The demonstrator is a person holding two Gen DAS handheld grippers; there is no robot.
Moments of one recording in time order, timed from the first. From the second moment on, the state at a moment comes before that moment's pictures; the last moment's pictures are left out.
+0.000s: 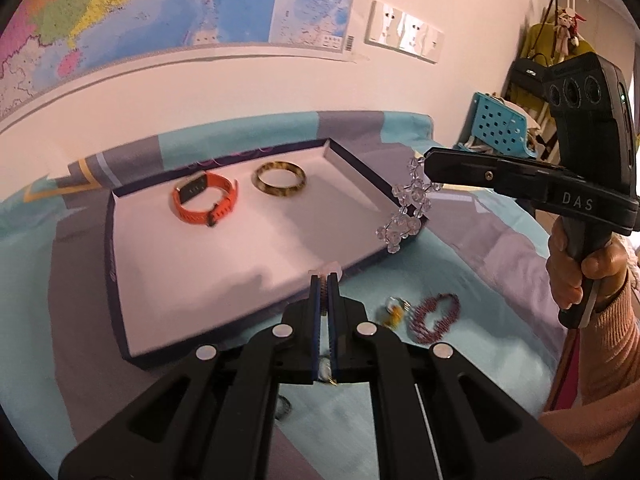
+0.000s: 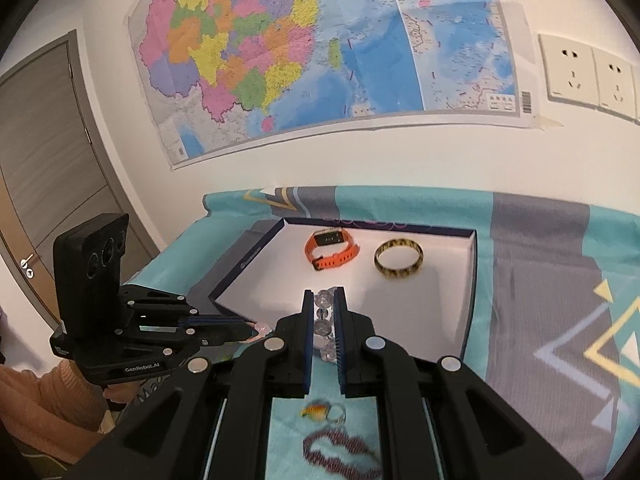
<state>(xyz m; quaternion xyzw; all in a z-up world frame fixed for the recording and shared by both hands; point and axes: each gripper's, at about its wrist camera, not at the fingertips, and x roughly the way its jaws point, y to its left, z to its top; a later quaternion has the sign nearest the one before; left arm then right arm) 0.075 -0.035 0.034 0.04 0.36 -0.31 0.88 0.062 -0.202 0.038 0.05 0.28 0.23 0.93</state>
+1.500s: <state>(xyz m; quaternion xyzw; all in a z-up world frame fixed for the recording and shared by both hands) 0.173 -0.025 0.001 0.06 0.42 -0.22 0.88 0.186 -0.200 -0.013 0.07 0.35 0.20 0.91</state>
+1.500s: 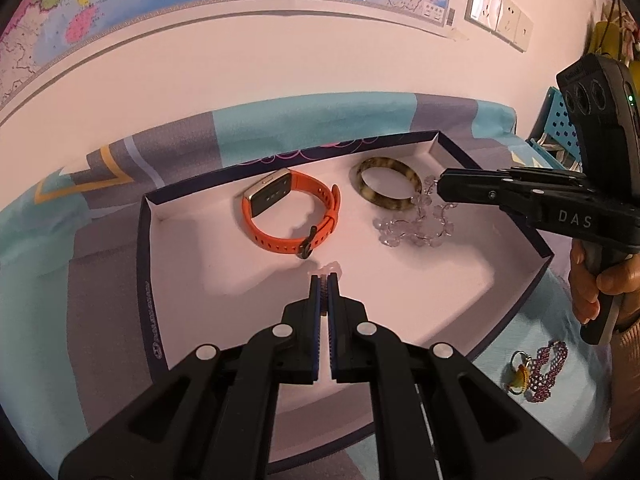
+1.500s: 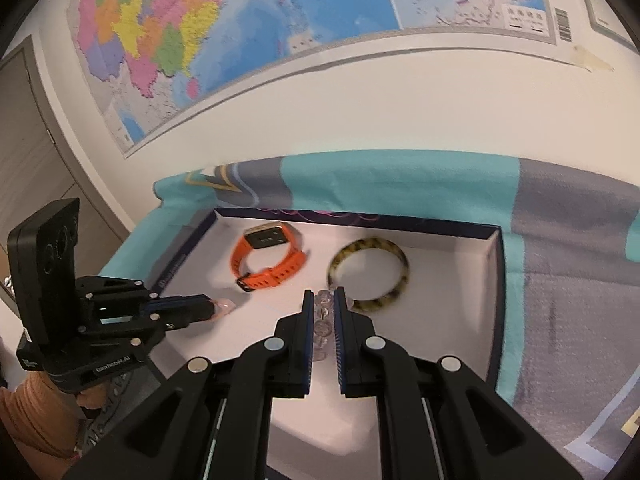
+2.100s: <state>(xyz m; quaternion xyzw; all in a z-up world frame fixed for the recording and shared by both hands) 0.185 -0.032 -0.008 0.07 0.43 -0.21 0.88 0.193 -0.214 -0.032 0.06 0.37 0.16 0.91</state>
